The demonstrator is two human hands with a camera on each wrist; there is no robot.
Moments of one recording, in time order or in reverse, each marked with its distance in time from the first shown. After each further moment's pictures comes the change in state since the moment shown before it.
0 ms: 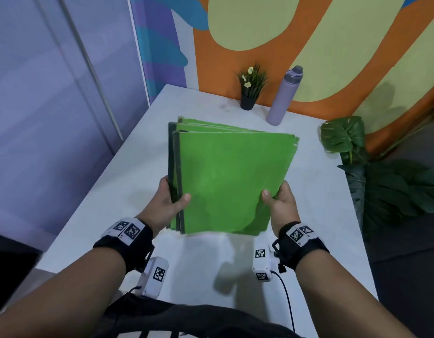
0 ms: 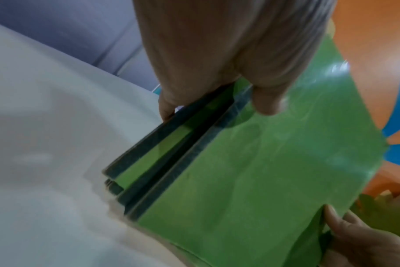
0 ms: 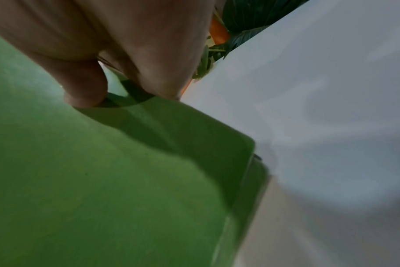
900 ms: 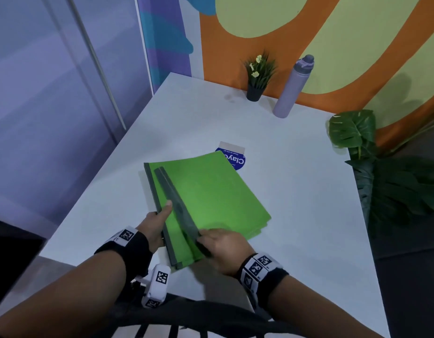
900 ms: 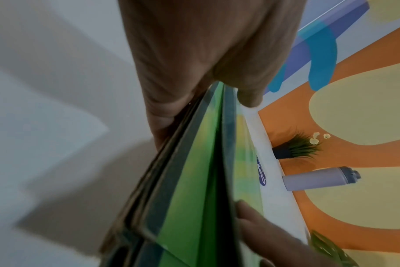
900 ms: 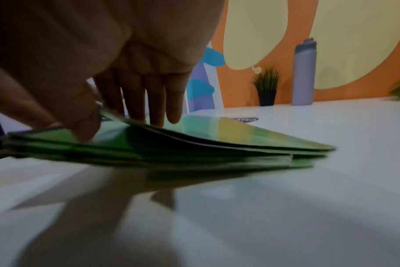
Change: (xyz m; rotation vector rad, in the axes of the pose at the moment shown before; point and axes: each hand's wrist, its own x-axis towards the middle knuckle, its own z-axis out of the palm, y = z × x) left_hand 0.014 -0.123 -0.016 -0.294 0.191 -0.680; right_hand -0.085 0.047 0.077 -1.247 -0.840 -0.723
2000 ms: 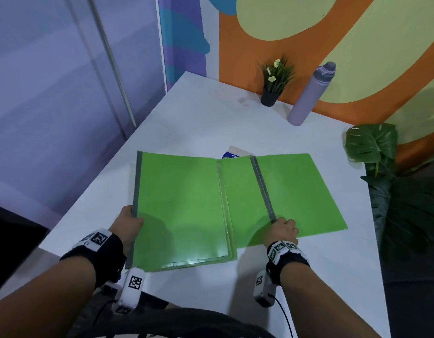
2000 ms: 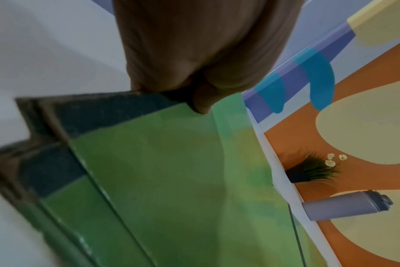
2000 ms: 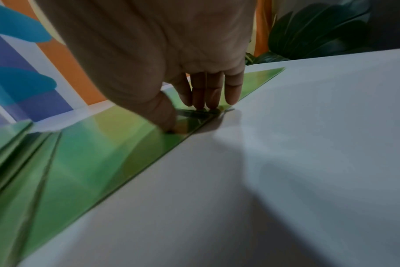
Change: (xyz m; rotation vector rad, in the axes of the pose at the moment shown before) left_hand 0.007 0.002 -0.057 0.242 0.301 0.199; right_hand -0.001 0.135 0.020 0.201 0.111 1.235
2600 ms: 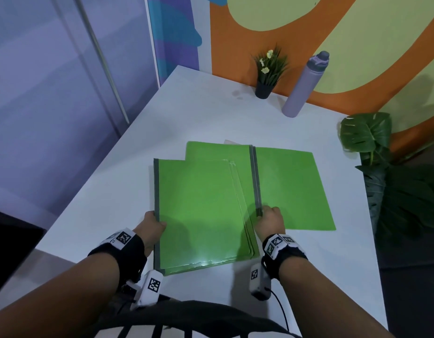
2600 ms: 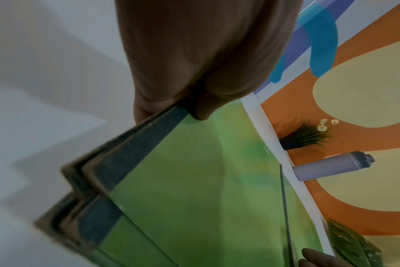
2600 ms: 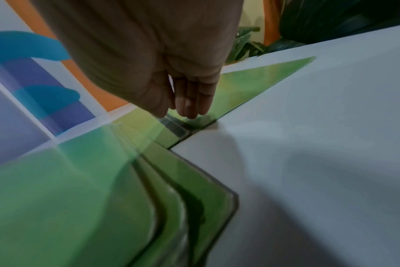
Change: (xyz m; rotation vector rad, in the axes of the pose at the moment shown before) left_hand 0.029 -0.036 0.061 0.004 -0.167 -0.020; right_hand -0.009 -0.009 -0.004 0.197 0.025 -0.282
